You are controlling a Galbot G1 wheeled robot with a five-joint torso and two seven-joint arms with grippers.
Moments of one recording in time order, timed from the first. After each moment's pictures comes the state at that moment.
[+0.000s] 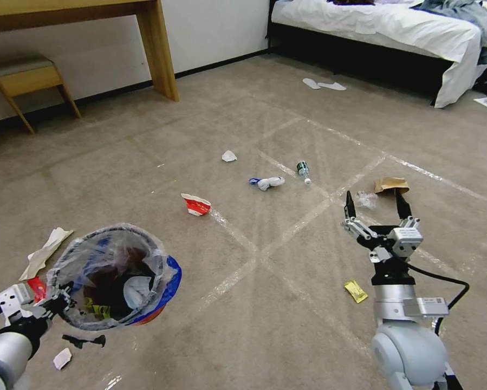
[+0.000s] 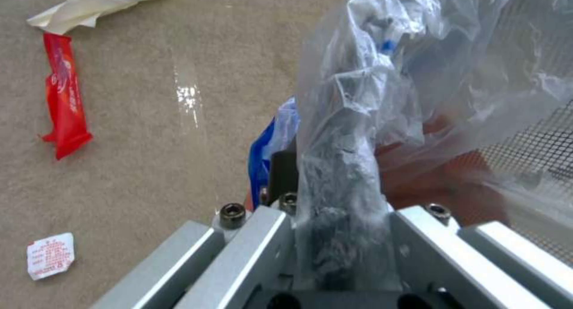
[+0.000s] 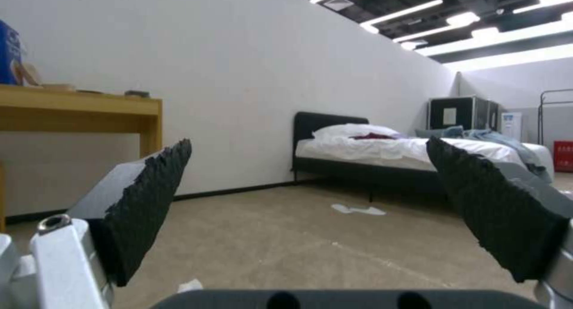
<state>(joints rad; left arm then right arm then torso) 1.69 -1.32 -1.14 -2.33 -1.09 0.71 -0.31 -1.47 1.26 0.54 2.18 0.19 0.27 0.17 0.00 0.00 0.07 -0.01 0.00</state>
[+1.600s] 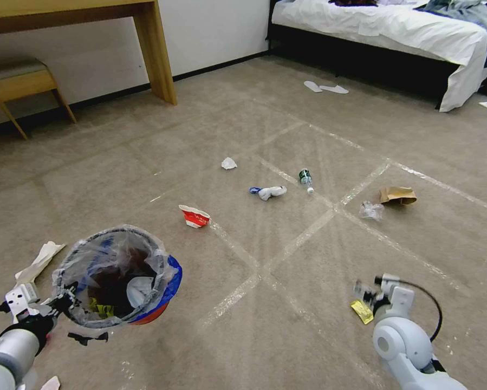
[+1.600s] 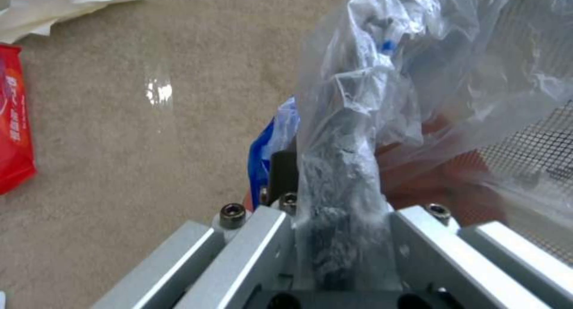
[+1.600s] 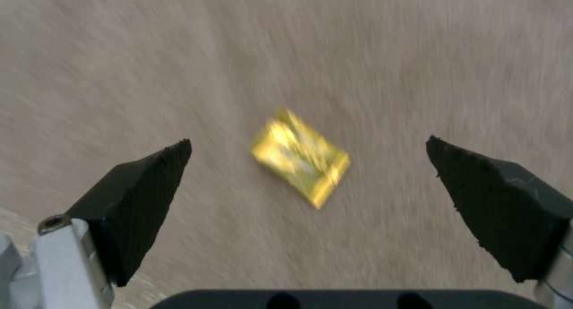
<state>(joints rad) 1.66 -1.32 -1.11 -2.27 -1.07 0.70 -0.30 -1.35 1.14 0.46 1.77 0.81 -0.58 0.71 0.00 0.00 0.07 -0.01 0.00</state>
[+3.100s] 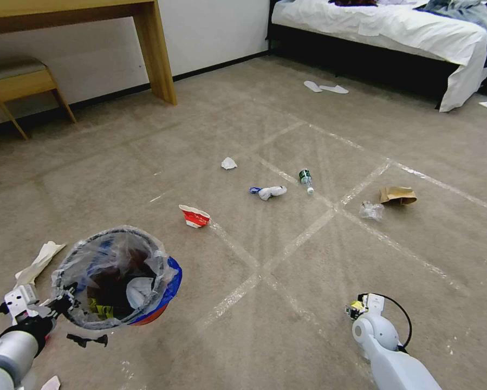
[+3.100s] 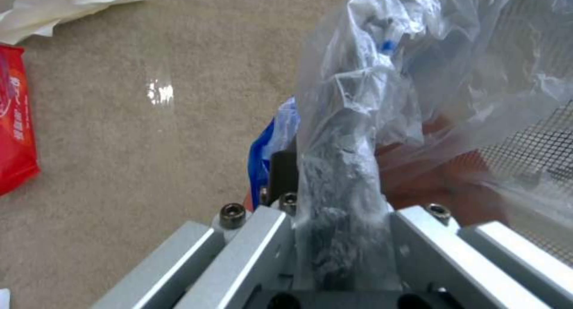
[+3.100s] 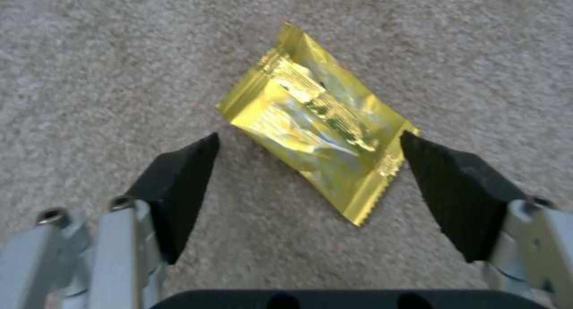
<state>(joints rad) 1.68 -1.32 -1.12 -2.28 -1.07 0.69 -0.30 -1.13 1.21 0.38 1.31 0.68 -0.50 0.54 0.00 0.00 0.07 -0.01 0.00</state>
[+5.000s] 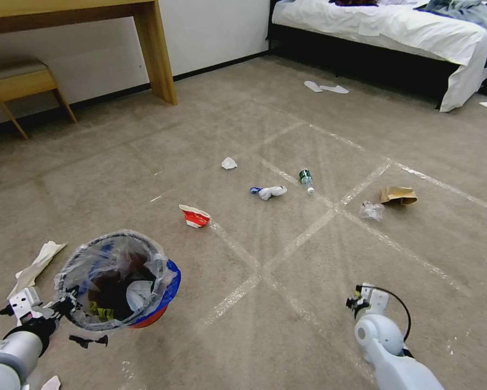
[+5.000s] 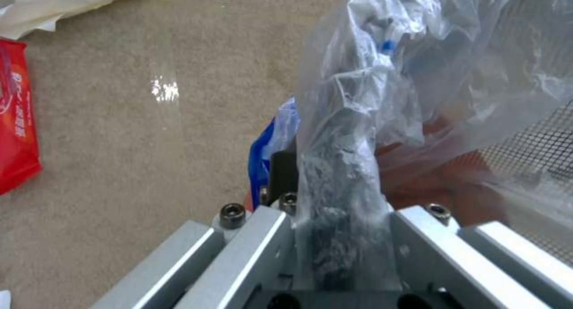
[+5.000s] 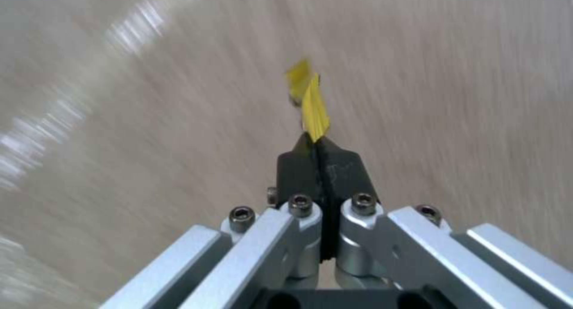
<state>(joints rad) 1.67 -1.31 -1.10 -2.24 -1.04 0.67 -0.29 -1.25 1.17 0.43 1.65 0.70 -0.38 0.48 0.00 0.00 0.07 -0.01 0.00</state>
